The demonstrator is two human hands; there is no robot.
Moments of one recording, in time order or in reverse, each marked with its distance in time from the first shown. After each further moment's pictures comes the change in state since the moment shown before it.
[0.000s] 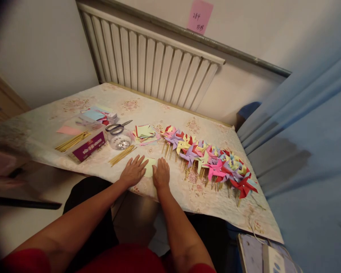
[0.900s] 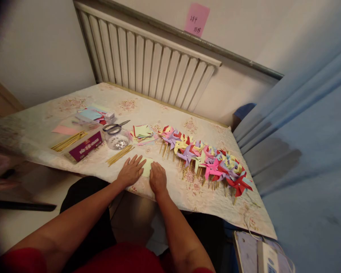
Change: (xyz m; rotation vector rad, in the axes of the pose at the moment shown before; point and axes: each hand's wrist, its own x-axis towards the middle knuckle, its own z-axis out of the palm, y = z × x) left_hand 0.001 -0.001 0.002 -0.003 0.002 0.007; right_hand -0.016 0.001 -0.010 0.071 -0.029 -0.140
